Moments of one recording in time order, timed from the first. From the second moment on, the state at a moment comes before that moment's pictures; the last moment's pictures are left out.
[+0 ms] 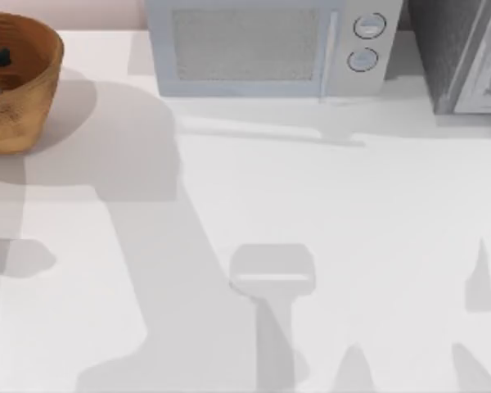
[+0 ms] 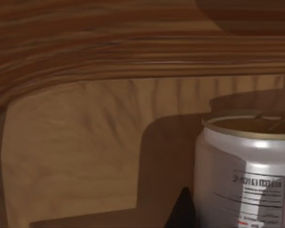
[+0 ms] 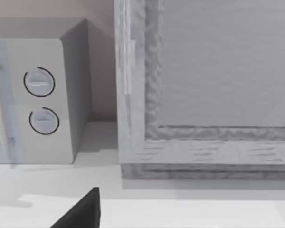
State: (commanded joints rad) left arm 0.21 2.65 2.42 -1.20 0.29 0.20; right arm 0.00 0.00 0.00 0.00 0.00 0.00
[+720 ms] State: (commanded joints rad) left arm 0.17 2.07 1.89 -0.96 0.22 0.15; right arm 0.00 0.00 0.00 0.00 0.00 0.00
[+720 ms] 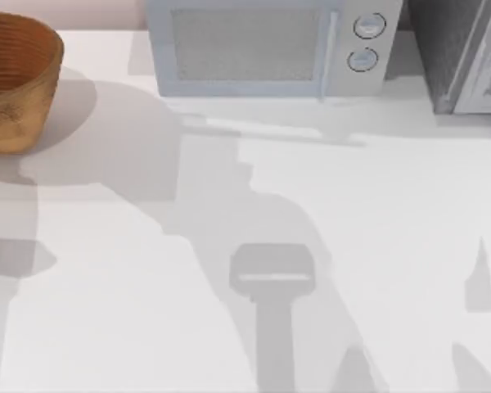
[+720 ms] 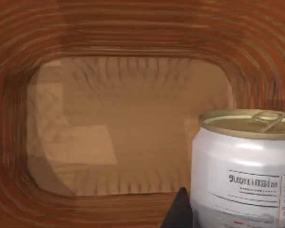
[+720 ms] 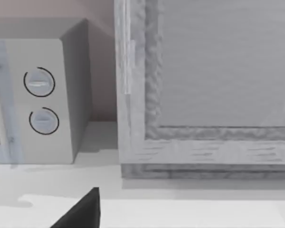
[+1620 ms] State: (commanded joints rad) left arm 0.05 0.45 0.44 -0.20 0.04 0.04; right arm 0.00 0.00 0.00 0.00 0.00 0.00
